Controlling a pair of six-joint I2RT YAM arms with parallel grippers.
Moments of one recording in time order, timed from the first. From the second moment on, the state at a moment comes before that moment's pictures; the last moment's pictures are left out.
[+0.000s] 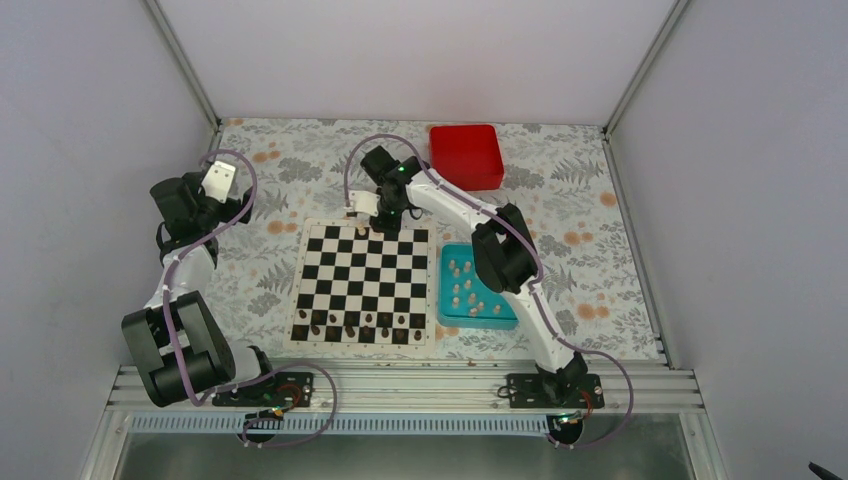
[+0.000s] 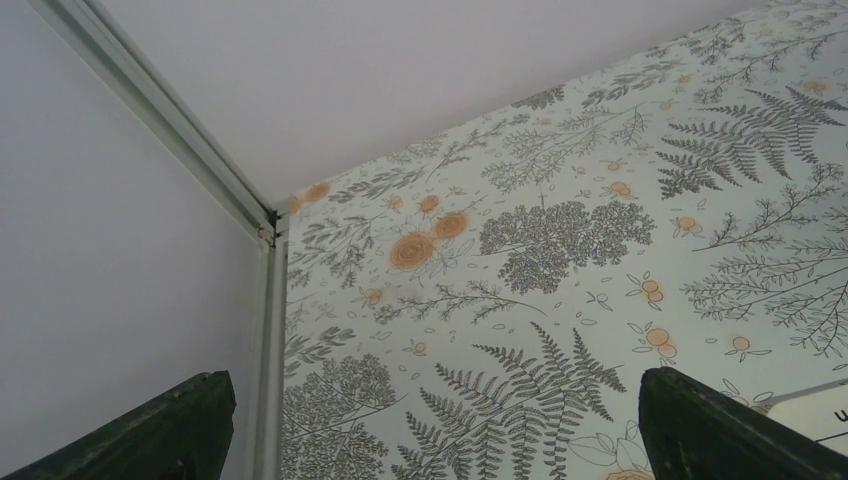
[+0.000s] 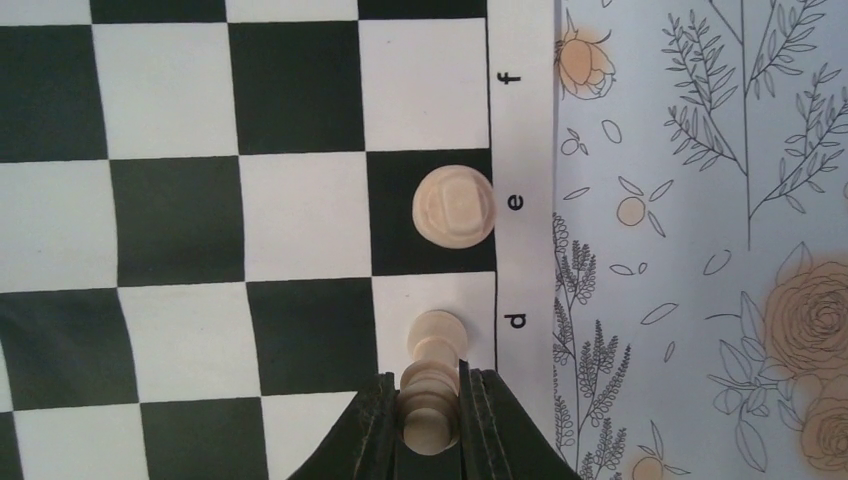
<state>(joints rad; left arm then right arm) 0.42 1.30 0.72 0.19 0.46 0.51 0.76 2.39 2.14 -0.99 -0.19 -0.73</state>
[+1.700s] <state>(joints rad) 0.42 1.26 0.72 0.14 0.44 0.51 0.37 1.46 1.11 -0.97 -0.08 -0.77</state>
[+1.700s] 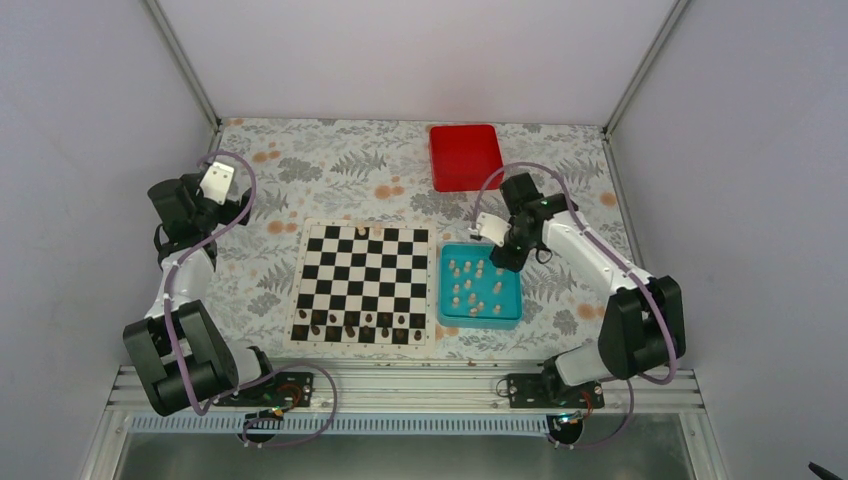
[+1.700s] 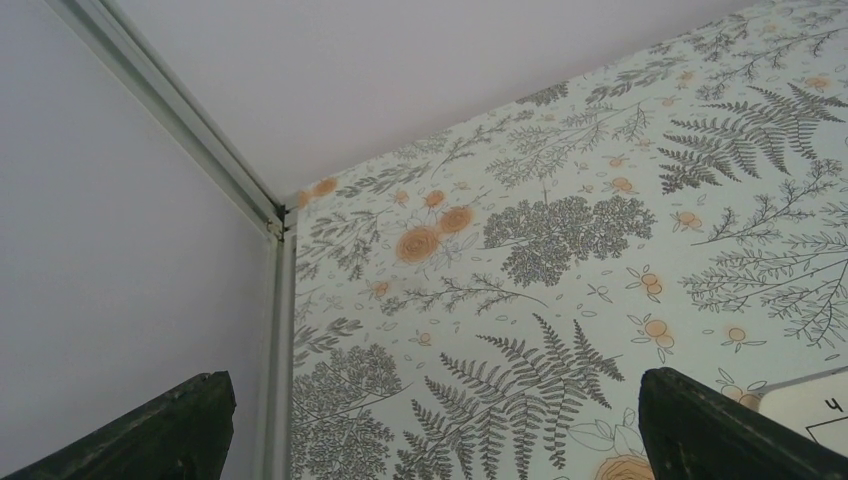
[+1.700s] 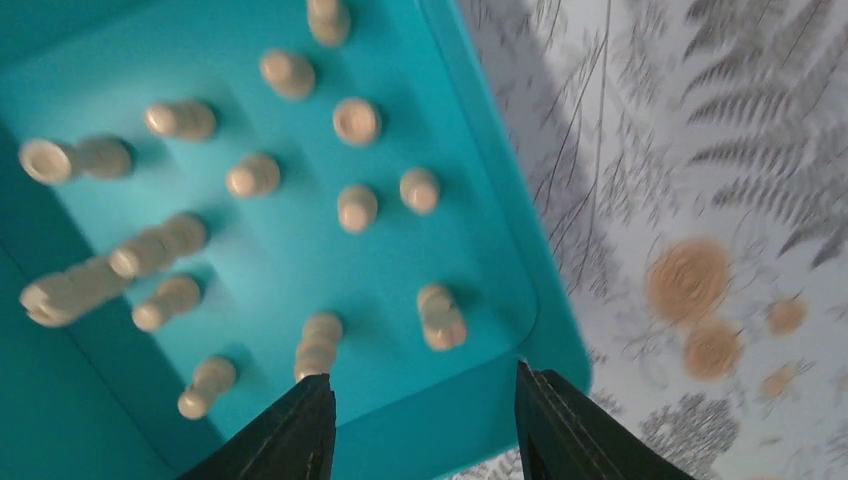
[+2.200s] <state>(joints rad) 0.42 1.23 0.71 0.13 0.43 0.51 0.33 1.43 0.98 -0.85 -0.03 -0.77</state>
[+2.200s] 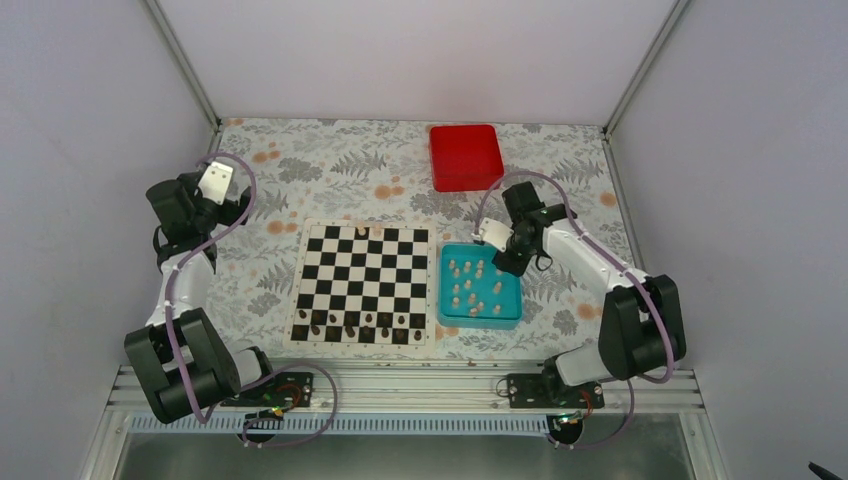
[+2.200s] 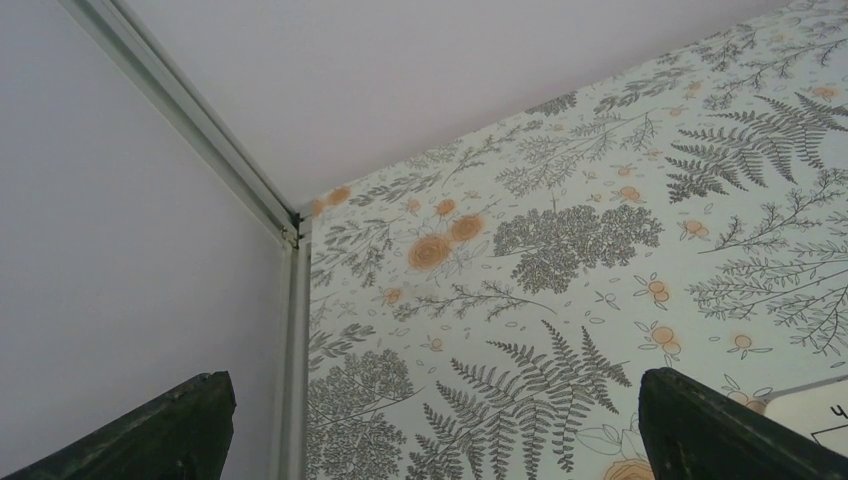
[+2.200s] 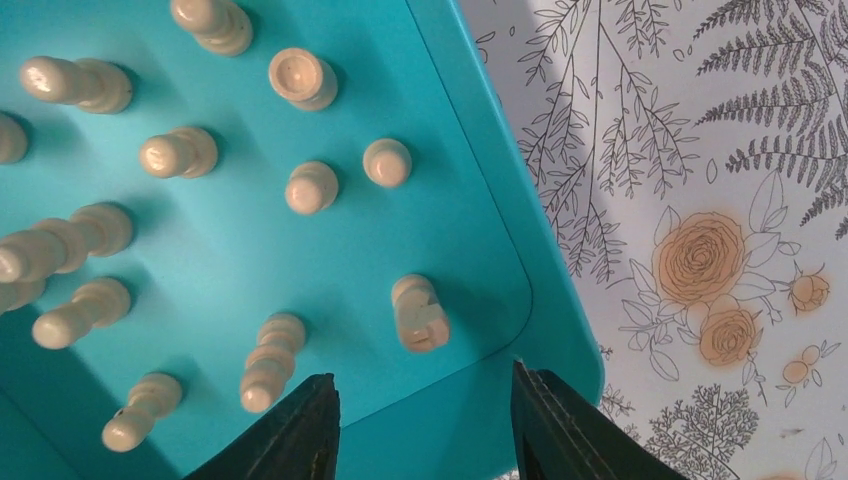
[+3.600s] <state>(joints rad) 0.42 1.22 0.70 0.13 0.42 0.52 0.32 1.60 0.97 -0.80 -0.02 -0.75</state>
